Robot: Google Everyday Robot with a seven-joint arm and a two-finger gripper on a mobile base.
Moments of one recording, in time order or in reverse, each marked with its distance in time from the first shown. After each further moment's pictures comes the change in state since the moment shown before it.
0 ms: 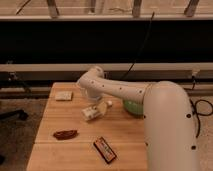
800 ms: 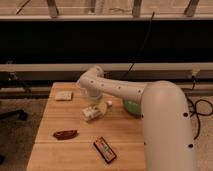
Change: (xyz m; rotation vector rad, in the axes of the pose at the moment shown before) arm 0.003 -0.003 0.003 -0.013 0.004 -0.004
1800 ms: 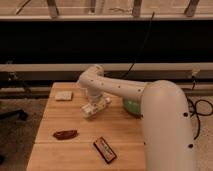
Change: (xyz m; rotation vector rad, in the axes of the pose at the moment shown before) arm 0.016 -0.001 -0.011 0.015 0.024 0.010
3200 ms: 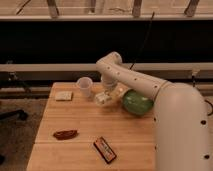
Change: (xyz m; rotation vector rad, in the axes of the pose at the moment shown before) arm 0.102 0.031 -0.049 0.051 0.025 0.138
